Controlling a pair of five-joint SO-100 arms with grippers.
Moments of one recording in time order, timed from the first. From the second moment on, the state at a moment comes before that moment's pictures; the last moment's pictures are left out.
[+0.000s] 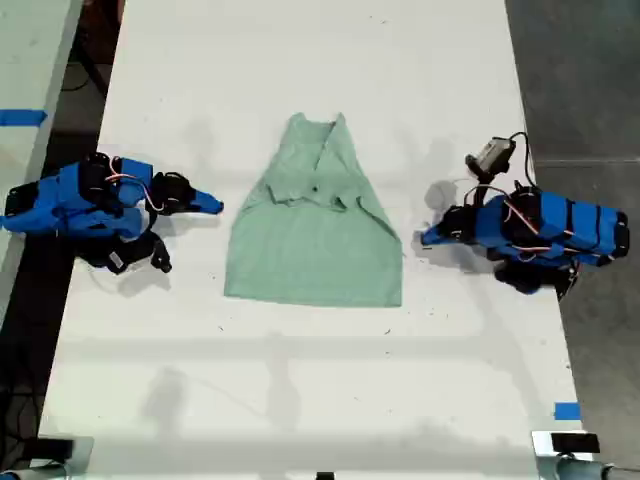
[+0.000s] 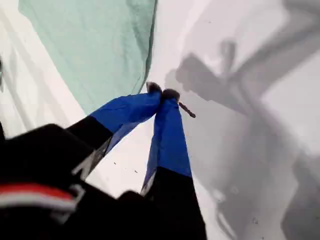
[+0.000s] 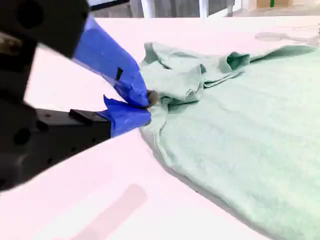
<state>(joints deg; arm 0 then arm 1) -17.8 206.1 182.8 59.8 7.5 13.4 200.1 174.9 76.3 -5.4</state>
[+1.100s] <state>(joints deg) -17.9 206.1 183.3 60.6 1.8 9.8 174.8 156.7 72.2 -3.5</state>
